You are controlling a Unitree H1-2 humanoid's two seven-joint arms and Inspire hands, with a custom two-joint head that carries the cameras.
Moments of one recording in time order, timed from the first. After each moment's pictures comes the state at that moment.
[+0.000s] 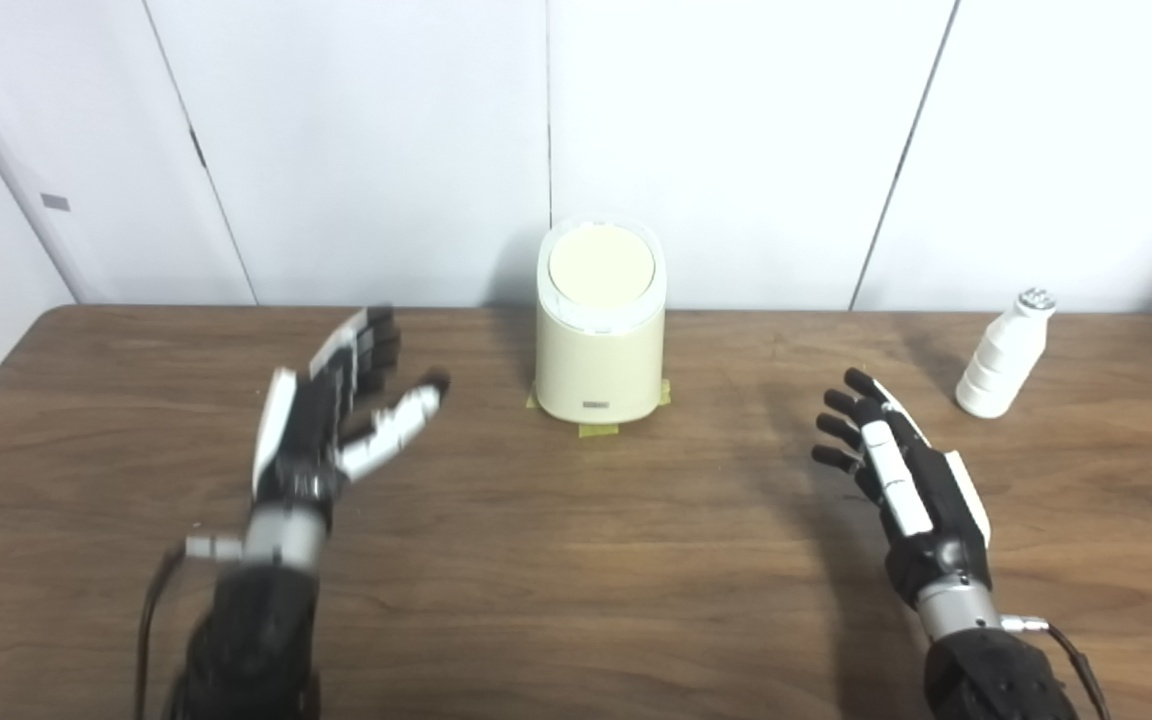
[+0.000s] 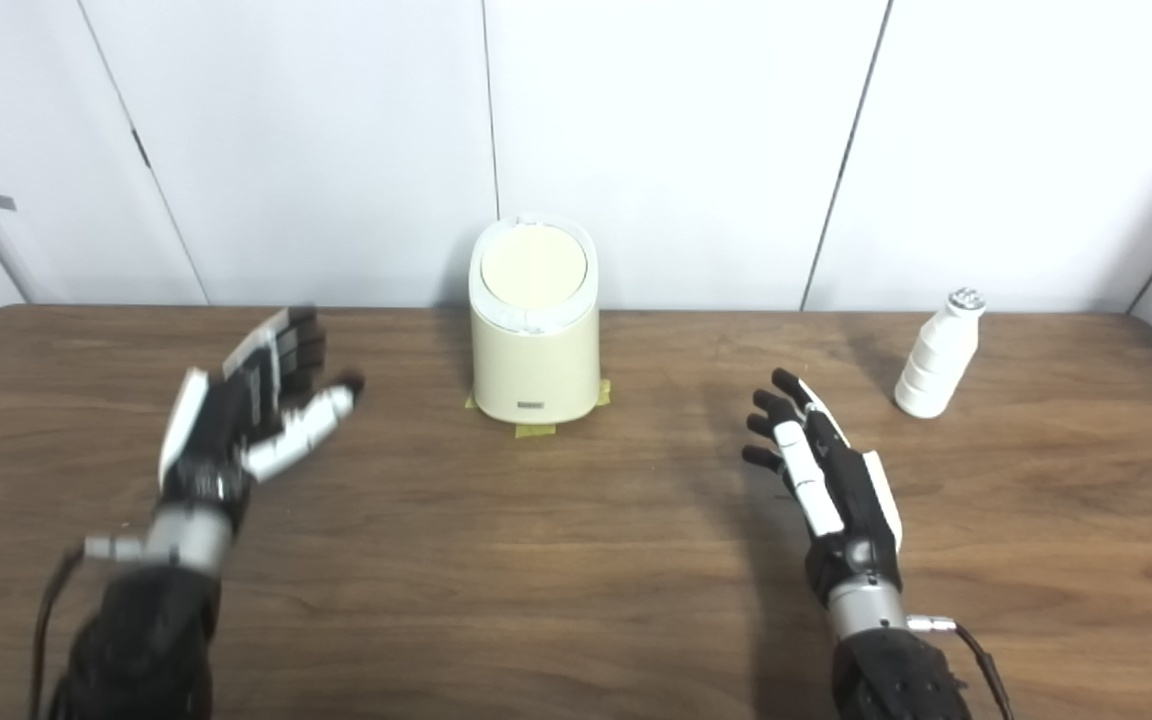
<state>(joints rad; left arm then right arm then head) -0.27 0.11 0.04 -0.40 0.25 0.47 -0.06 -0.05 -0.04 -0.07 -0.24 0.03 0.28 -0.04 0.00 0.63</state>
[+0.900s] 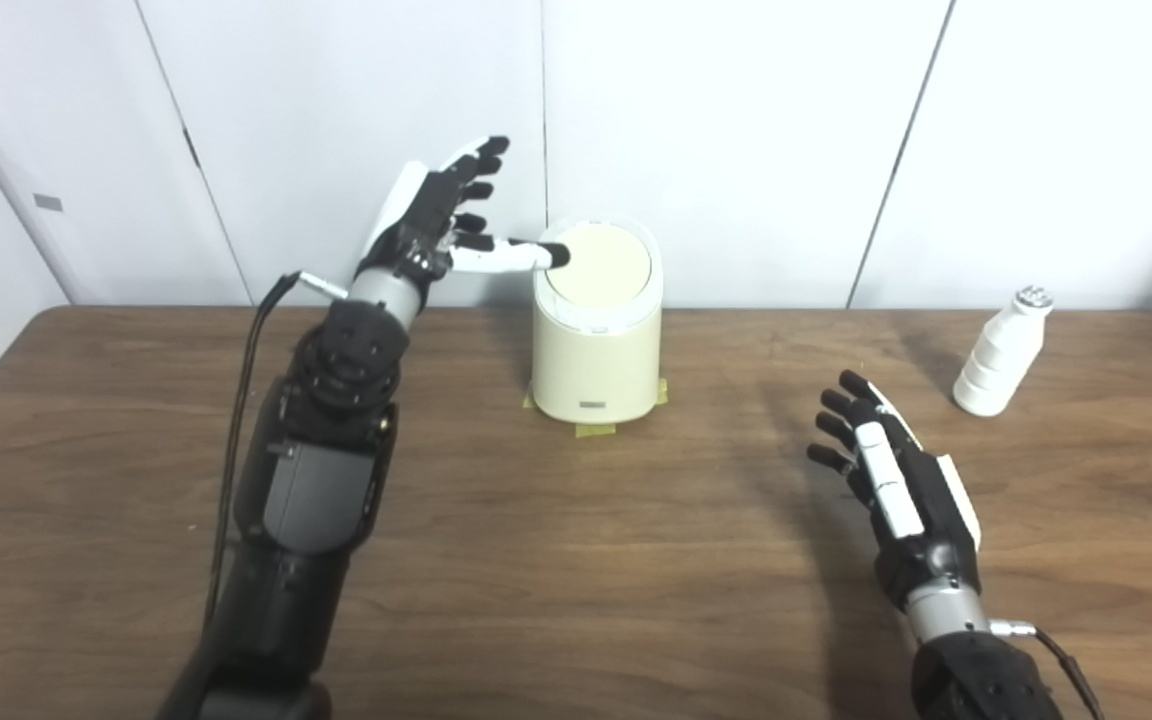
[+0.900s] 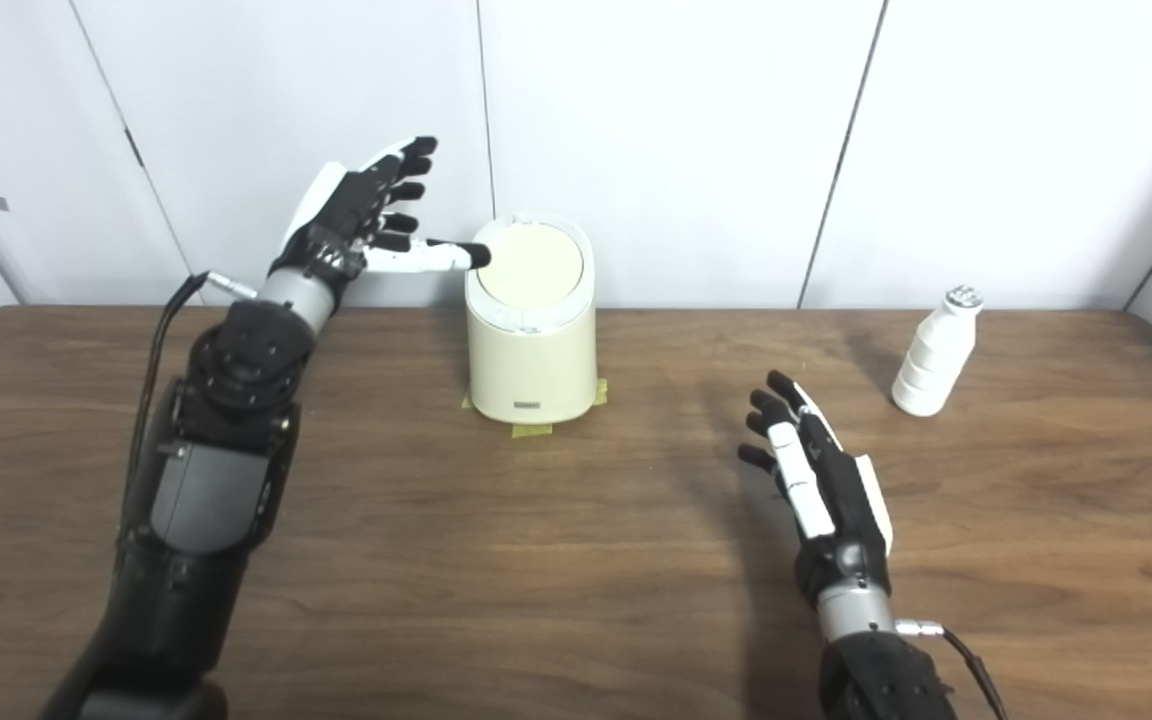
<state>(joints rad) -0.75 0.17 -0.10 0.11 0.39 0.47 -0.25 -0.05 -0.02 -0.07 -0.24 0.03 0.28 -0.05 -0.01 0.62</state>
